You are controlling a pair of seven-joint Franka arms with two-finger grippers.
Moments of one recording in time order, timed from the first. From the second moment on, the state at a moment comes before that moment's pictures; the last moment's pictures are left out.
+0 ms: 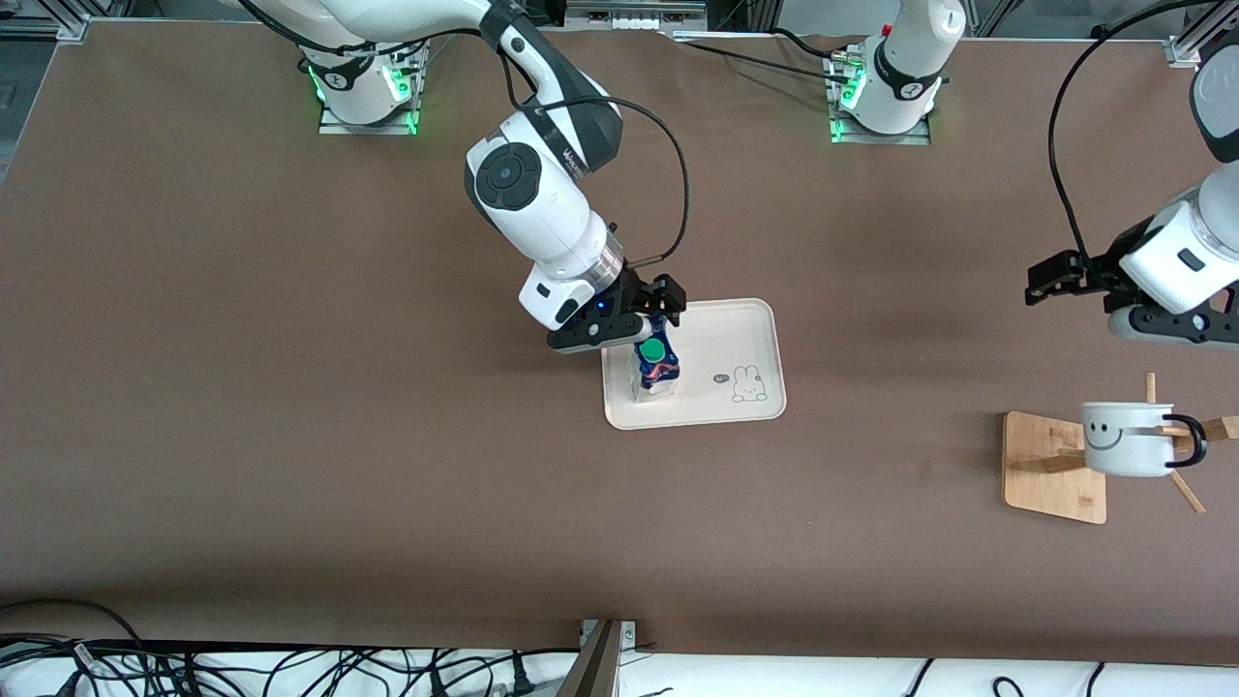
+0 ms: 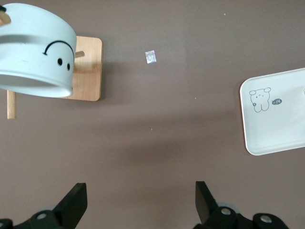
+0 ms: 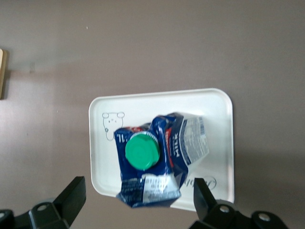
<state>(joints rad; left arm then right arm) -0.06 0.07 0.09 -1.71 -0.02 1.72 0.12 0.70 0.61 0.04 -1.44 0.29 2.40 0.52</state>
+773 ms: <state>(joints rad) -0.06 0.04 0.04 -1.71 -0.02 1.72 -0.03 0.70 0.69 0.03 -1.37 0.29 2.41 0.52</state>
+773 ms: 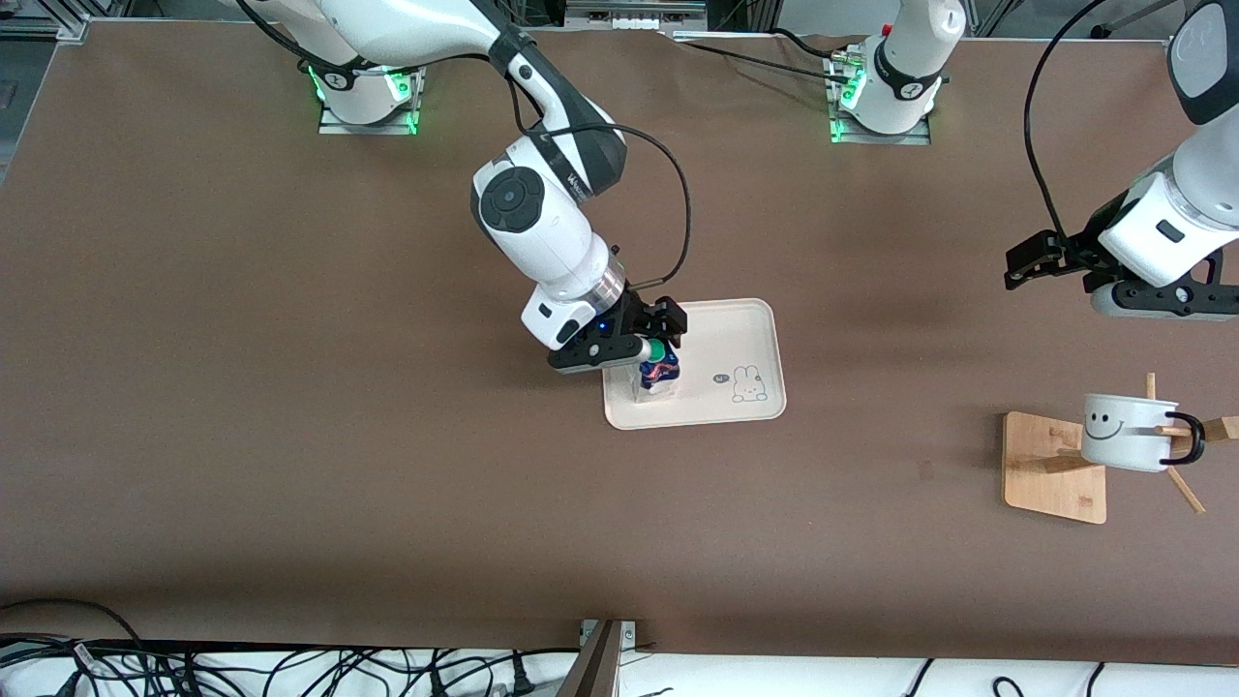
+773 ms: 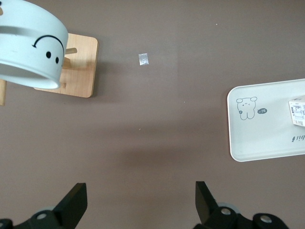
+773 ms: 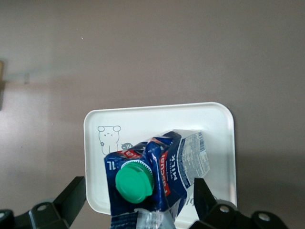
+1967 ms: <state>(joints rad) -0.04 0.03 0.03 -1.67 -0.02 1.69 -0.04 0.71 0.71 0.03 -1.37 0.28 2.41 0.49</state>
